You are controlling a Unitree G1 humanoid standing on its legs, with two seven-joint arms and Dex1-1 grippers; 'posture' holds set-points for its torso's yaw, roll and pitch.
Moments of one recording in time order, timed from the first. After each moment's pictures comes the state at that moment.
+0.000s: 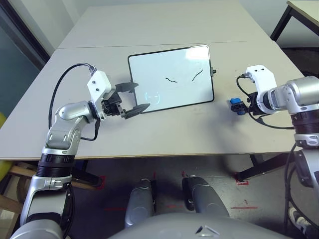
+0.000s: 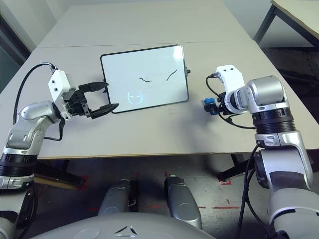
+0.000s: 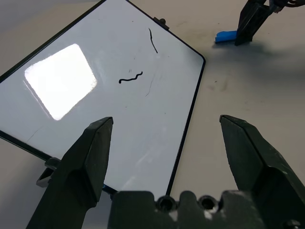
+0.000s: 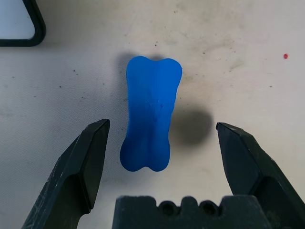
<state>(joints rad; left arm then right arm) -0.36 0.64 0.04 -0.02 -0.37 0.21 -1.00 -0.79 -0.63 0.08 0.28 0.28 1.46 0.41</state>
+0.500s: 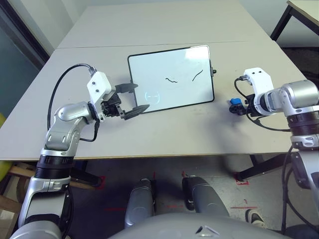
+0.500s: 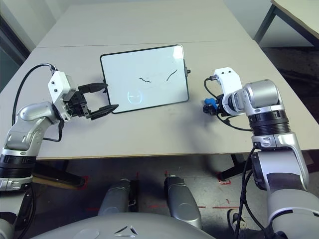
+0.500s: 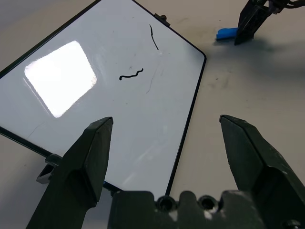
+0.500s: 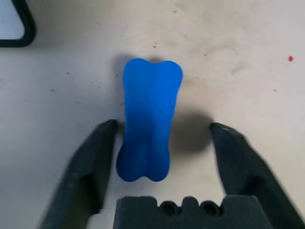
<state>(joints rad) -0.36 0.65 0.04 -0.03 -0.37 0.22 -1.00 -0.77 -0.62 0.08 0.28 0.25 1.42 0.41</state>
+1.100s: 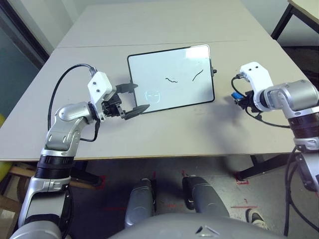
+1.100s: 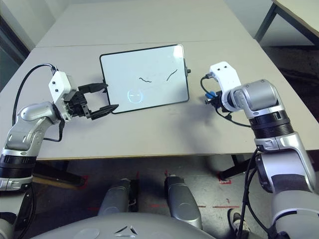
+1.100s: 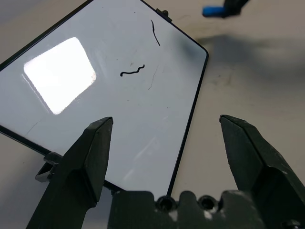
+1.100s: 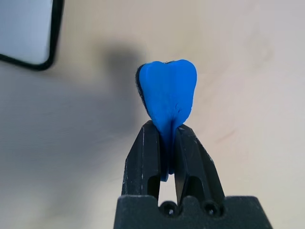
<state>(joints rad) -0.36 0.65 0.03 -0.02 -0.36 0.22 -0.99 -0.79 -0.80 0.40 0.11 0.04 1.02 0.54</state>
